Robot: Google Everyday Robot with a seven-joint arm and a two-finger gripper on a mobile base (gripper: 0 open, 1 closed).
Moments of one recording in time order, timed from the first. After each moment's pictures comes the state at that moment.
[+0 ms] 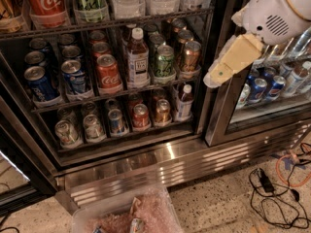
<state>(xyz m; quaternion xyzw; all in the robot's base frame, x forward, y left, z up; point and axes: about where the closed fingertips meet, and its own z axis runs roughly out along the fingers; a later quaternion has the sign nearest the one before) 0.513 -0.140 1.010 -0.52 0.79 0.04 0.33</state>
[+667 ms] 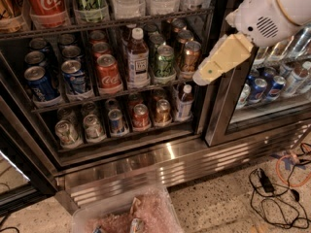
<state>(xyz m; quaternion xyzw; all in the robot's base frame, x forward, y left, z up) 0.517 -0.123 1.010 -0.50 0.79 0.06 0.35</state>
